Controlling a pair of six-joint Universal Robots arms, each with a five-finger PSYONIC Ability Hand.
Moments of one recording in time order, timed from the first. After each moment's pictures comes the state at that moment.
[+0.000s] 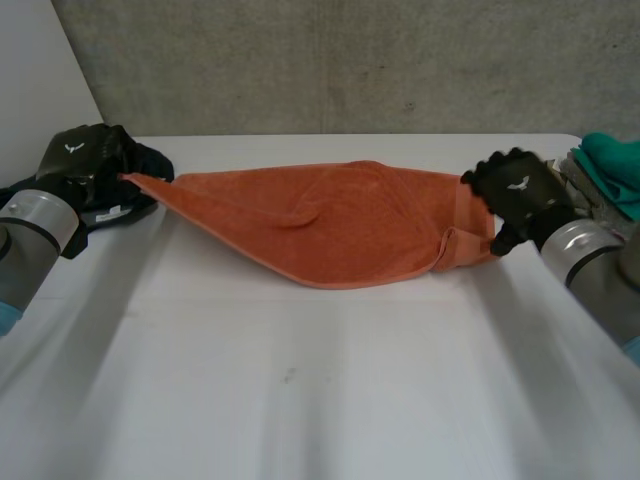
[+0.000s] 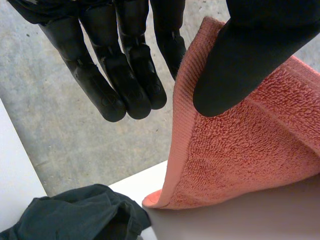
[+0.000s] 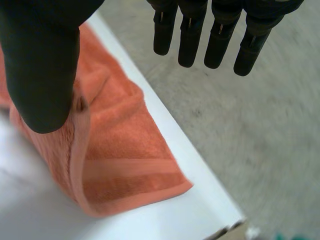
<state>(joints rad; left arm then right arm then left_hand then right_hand) 4.67 -1.94 -1.55 3.53 -1.26 3.18 1.74 -1.16 1.56 -0.29 1.22 2.56 1.15 1.20 1.19 1.20 0.98 0.38 0.40 0.37 0.36 0.16</state>
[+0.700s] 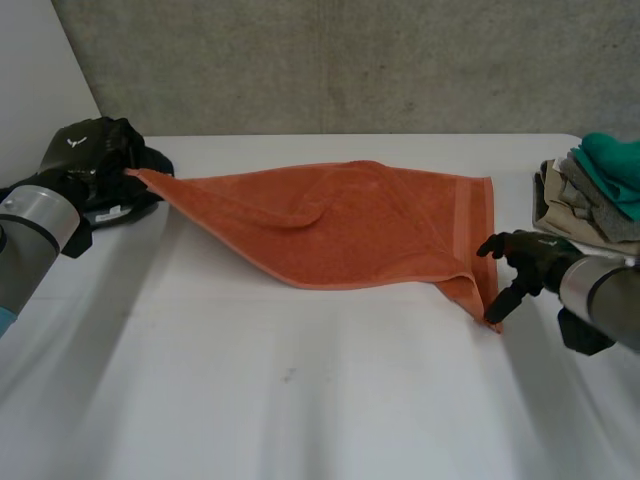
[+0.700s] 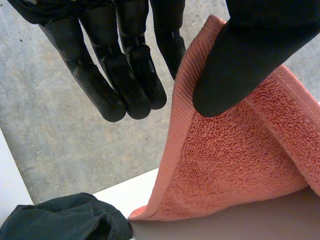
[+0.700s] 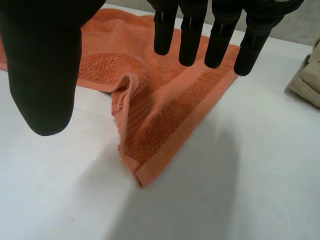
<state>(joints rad) 4.65 -1.88 -1.57 3.49 -1.26 3.14 1.75 -1.15 1.53 0.18 1.41 3.07 1.15 1.20 1.19 1.20 0.98 0.37 0.38 0.36 0.36 0.16</state>
